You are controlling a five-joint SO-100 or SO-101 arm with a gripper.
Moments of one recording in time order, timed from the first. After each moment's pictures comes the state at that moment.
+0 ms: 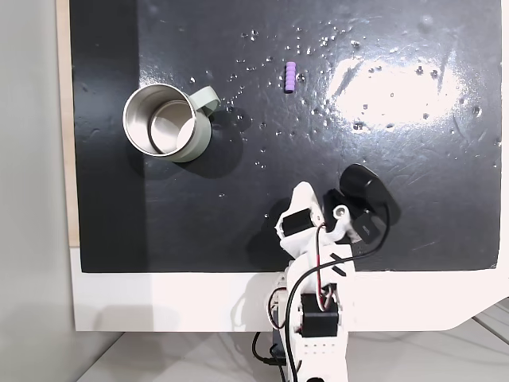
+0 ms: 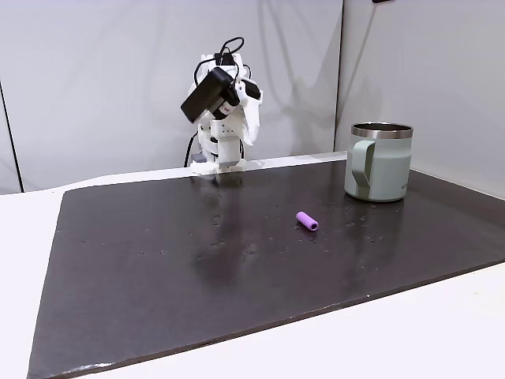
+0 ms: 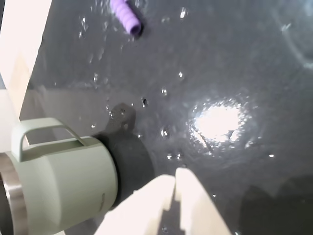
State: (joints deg) arm -1.4 182.7 154.8 69.0 -31.6
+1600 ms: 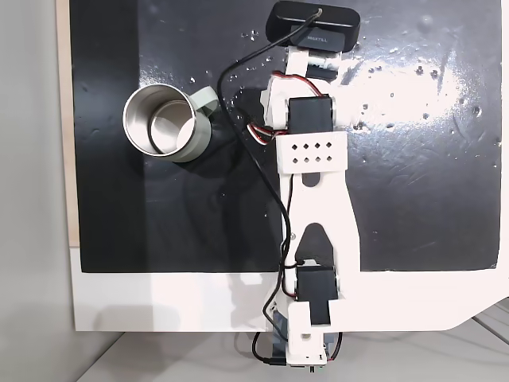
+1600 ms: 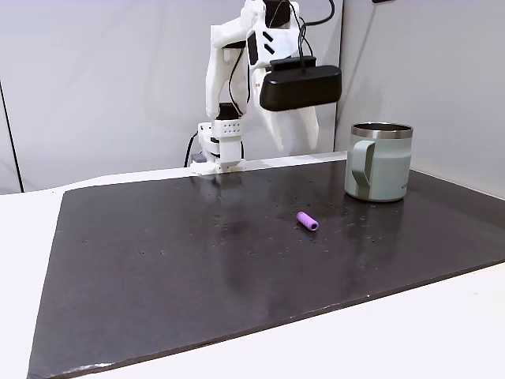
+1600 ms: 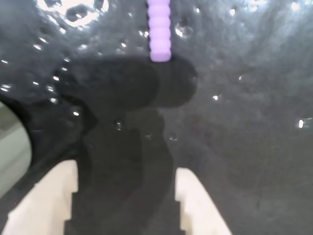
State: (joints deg) arm -6.4 81.5 72.9 82.3 -77.2
